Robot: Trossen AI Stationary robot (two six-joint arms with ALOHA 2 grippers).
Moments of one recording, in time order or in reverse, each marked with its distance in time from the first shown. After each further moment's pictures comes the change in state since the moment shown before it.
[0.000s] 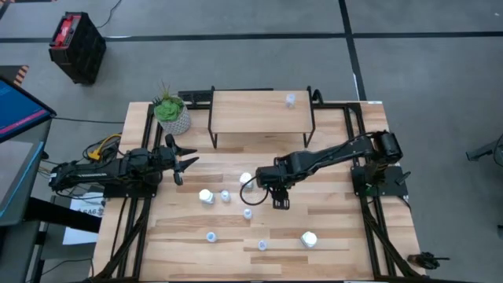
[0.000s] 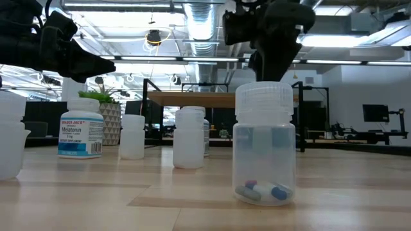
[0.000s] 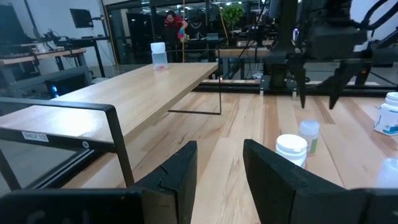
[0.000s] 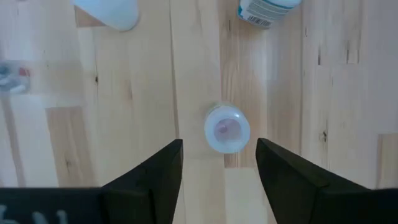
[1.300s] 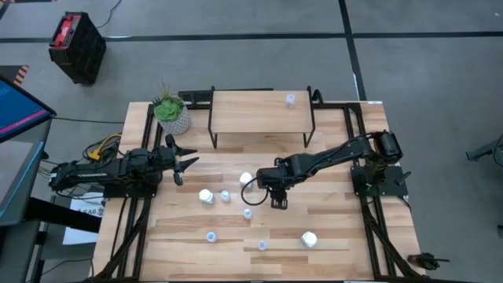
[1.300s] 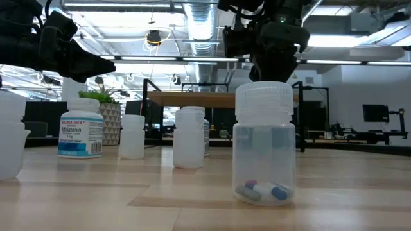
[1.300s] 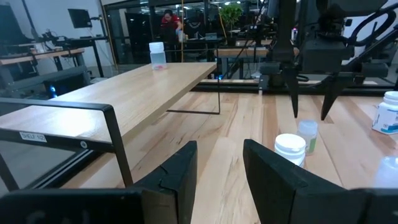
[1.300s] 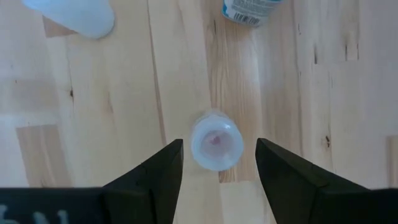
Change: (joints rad) left arm 0.000 0.000 0.000 0.000 0.005 0.001; right arm -0.002 0.000 -0.090 0.119 0.028 0.046
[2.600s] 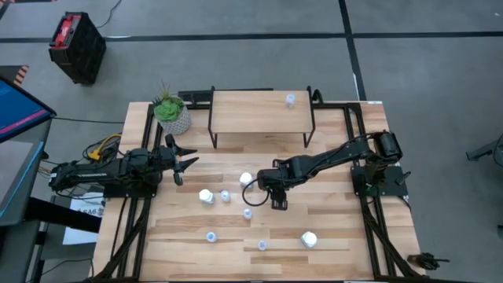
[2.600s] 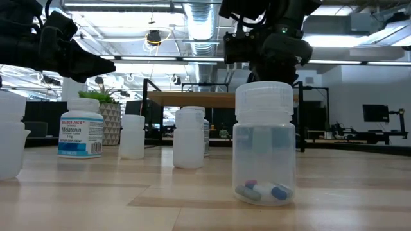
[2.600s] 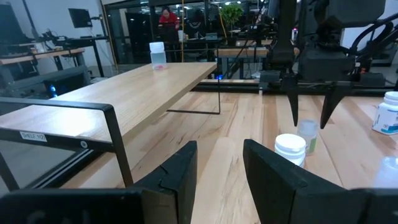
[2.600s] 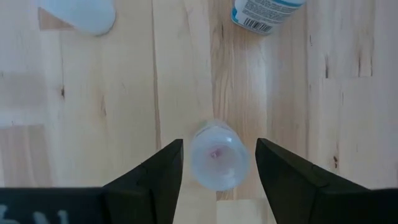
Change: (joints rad) left arm 0.000 0.000 0.000 0.000 -0.001 -0.002; right arm -0.002 0.000 -0.070 0.113 0.002 -0.078
